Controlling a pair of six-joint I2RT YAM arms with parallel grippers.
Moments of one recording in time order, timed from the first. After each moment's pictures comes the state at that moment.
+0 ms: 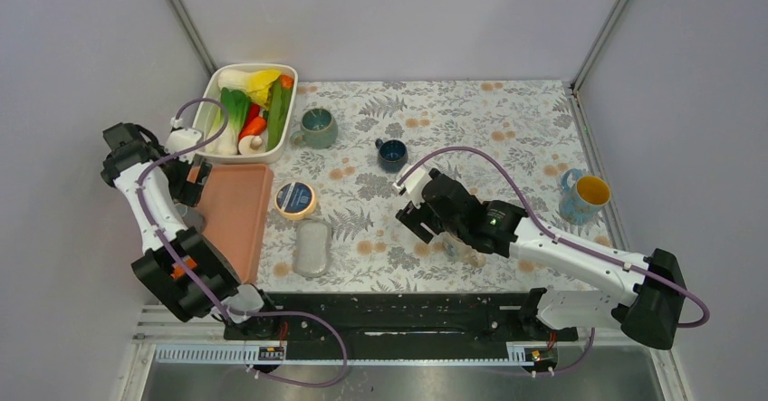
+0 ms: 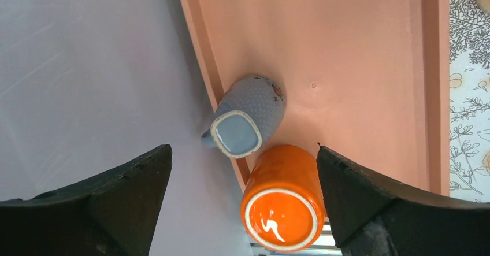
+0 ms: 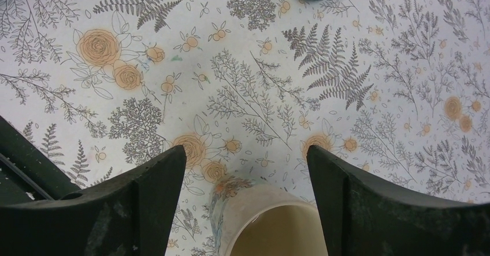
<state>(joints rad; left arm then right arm) 0.65 1.40 1.32 -0.96 0.21 0.92 0.99 1.18 0.95 -0.46 0.29 -0.12</state>
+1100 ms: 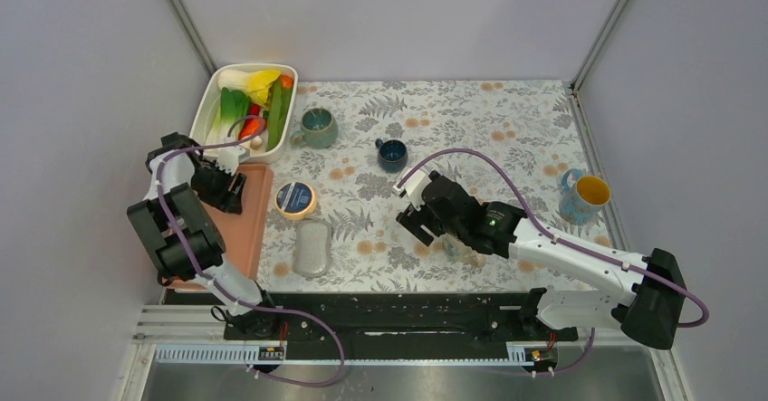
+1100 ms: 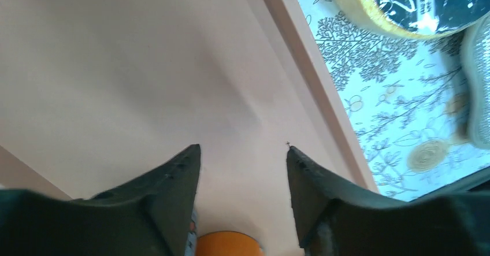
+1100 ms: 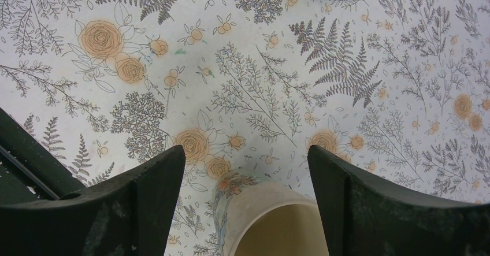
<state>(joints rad) 0.52 1.69 1.22 -0.97 0.38 1.00 0.99 1.19 0.94 -0.46 0.27 -0.12</state>
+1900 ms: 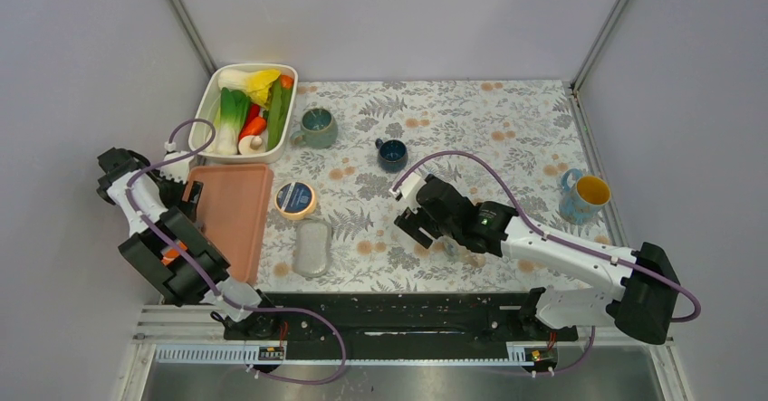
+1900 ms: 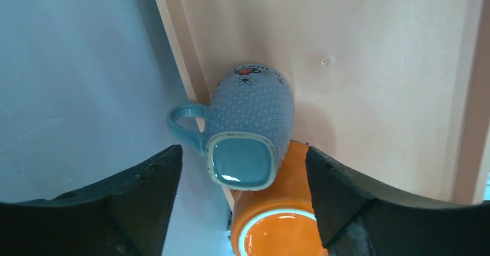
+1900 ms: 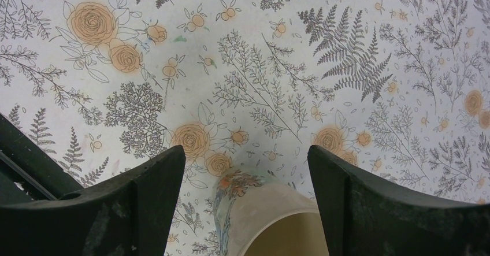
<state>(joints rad) 0.79 1.53 1.23 -0.91 0.27 1.00 0.99 1.23 0.93 -0.46 0.27 -0.13</state>
